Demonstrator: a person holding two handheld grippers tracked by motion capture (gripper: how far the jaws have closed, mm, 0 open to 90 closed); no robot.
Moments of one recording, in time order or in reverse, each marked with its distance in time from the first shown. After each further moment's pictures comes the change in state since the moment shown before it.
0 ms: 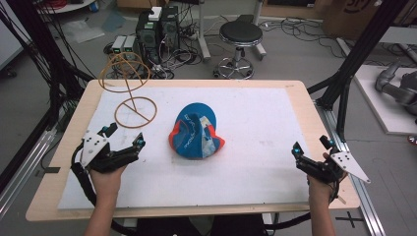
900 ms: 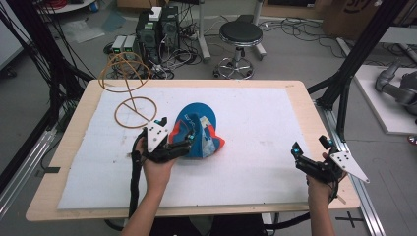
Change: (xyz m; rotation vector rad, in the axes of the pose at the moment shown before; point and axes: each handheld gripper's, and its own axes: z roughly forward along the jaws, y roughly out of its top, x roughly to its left) left arm -0.096 0.000 0.075 0.078 -0.063 0.014; right arm 0.001 -0.001 0.001 0.001 0.004 0.006
